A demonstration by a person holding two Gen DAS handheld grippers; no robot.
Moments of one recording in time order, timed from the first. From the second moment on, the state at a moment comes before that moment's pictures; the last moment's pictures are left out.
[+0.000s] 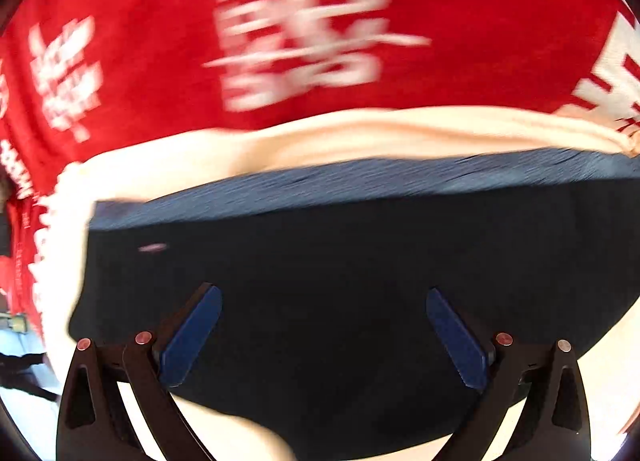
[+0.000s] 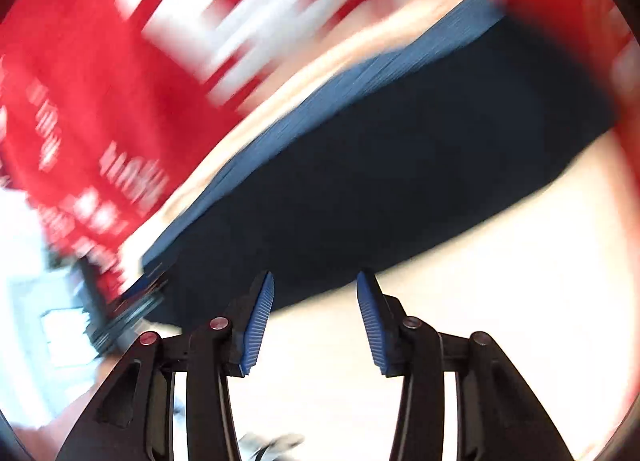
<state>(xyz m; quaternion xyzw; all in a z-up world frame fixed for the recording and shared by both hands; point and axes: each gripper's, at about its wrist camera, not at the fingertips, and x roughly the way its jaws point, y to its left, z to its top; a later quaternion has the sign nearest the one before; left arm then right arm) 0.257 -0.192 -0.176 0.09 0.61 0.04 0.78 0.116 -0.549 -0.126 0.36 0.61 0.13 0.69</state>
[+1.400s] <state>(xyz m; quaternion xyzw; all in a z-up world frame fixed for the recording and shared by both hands) 0.189 -0.144 -0.214 0.05 0.61 -0.06 0.79 0.168 -0.401 -0.157 0.12 0.64 0.05 0.76</state>
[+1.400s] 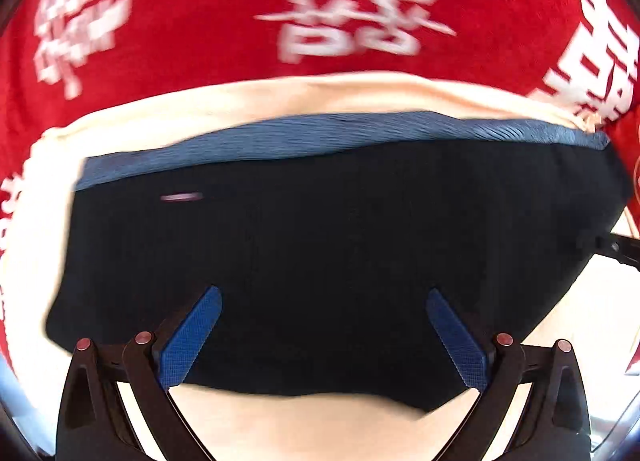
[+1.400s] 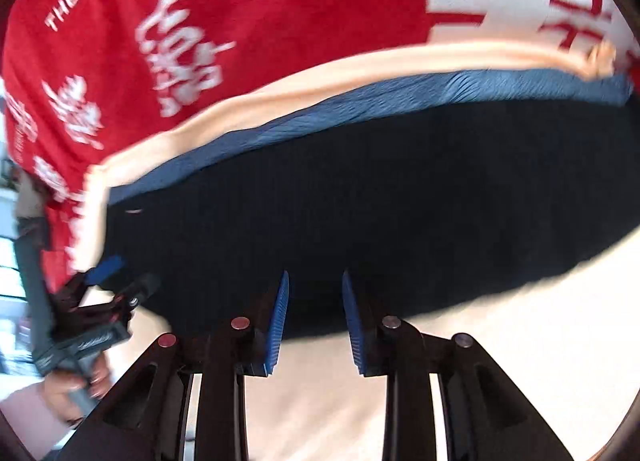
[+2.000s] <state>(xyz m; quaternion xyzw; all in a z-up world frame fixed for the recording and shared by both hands) 0.284 -0.198 -0.246 0.05 0.60 0.01 0.80 0.260 -0.423 -0.176 0.14 0.60 0.09 0.78</state>
